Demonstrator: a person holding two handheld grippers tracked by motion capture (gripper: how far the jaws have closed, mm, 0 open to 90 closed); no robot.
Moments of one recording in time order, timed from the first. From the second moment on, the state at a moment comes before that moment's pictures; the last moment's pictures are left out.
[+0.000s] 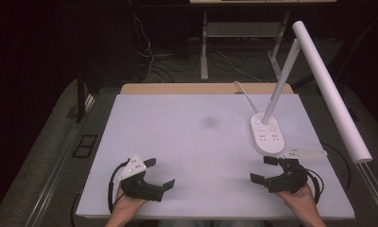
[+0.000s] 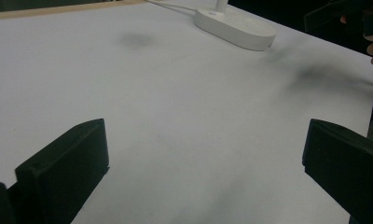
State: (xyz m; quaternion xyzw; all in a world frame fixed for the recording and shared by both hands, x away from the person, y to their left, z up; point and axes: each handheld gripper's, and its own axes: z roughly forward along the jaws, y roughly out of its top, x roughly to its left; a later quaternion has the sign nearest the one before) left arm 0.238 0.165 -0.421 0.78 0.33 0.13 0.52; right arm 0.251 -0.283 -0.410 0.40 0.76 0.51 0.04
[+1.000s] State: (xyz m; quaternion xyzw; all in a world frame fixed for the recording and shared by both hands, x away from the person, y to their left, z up) left arm 0.239 0.165 -0.422 0.78 0.34 0.12 0.52; right arm 0.254 -0.283 -0.410 0.40 0.77 0.49 0.01
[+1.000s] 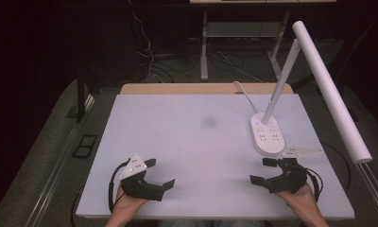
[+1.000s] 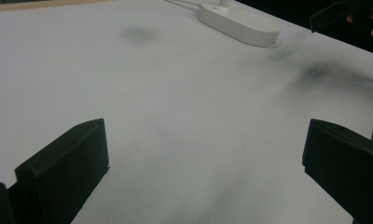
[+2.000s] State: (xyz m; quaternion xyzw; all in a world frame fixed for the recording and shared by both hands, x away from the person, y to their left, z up) left arm 0.239 0.163 -0.423 0.78 0.34 0.12 0.51; right arm 0.269 -0.307 -0.387 0.40 0.79 0.47 -0.01
